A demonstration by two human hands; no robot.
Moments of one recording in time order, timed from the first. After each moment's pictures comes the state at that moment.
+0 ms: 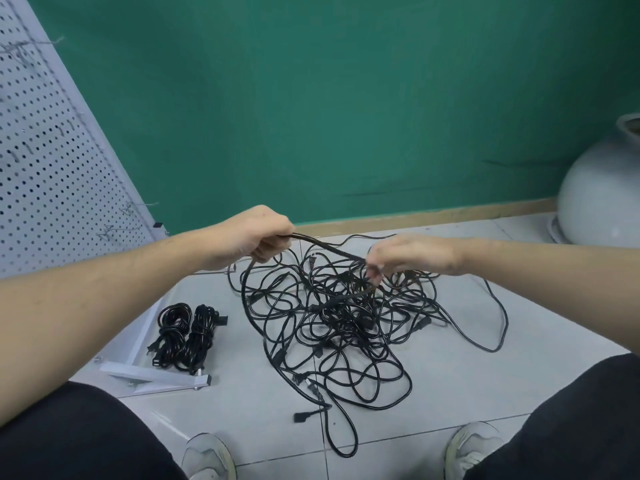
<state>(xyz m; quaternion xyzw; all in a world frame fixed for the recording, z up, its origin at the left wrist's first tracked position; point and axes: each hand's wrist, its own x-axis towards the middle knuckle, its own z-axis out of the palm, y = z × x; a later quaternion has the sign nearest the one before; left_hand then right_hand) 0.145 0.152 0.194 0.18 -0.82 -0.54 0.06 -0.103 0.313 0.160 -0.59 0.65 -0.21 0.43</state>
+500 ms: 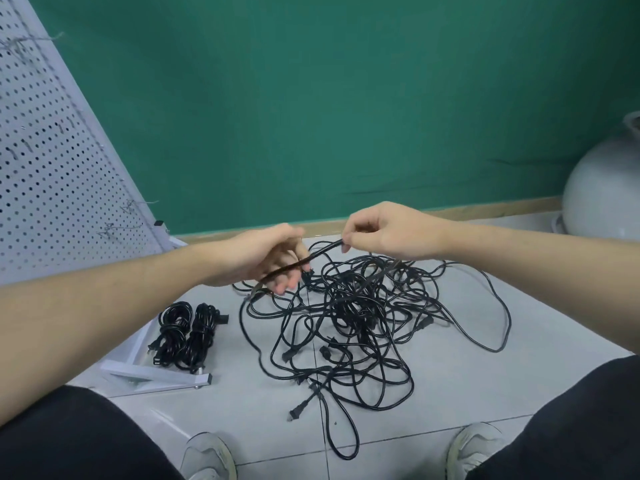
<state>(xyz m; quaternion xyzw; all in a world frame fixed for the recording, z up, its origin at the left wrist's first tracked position) 0.143 0.155 0.170 0.27 -0.77 -0.58 -0.05 -0.062 0.299 0.199 -0.65 0.67 -0.25 0.26</state>
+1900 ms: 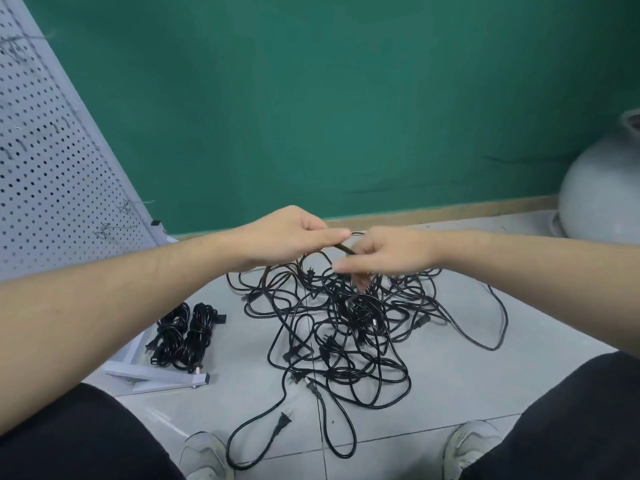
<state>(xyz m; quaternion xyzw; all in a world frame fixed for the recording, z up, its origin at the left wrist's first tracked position) 0.113 0.190 0.199 0.24 -0.87 -0.43 0.05 -0.063 0.301 0.183 -0.68 0.66 -0.12 0.31</state>
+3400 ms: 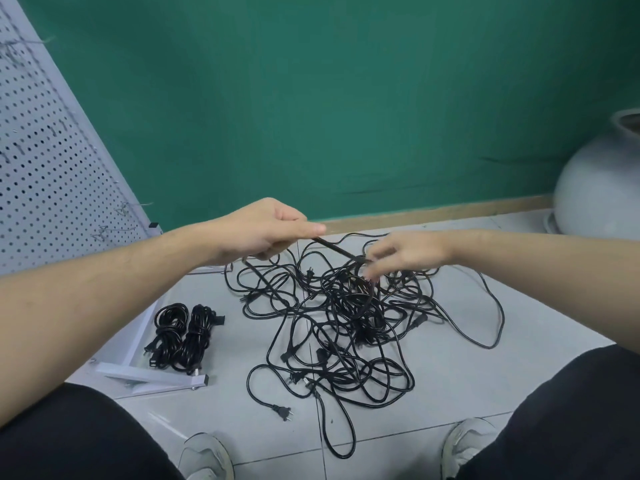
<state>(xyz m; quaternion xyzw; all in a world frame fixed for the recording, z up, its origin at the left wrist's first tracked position) 0.131 0.168 0.207 0.21 -0.84 -0.50 0.05 -0.111 0.304 0.160 -0.66 0.67 -0.09 0.34</state>
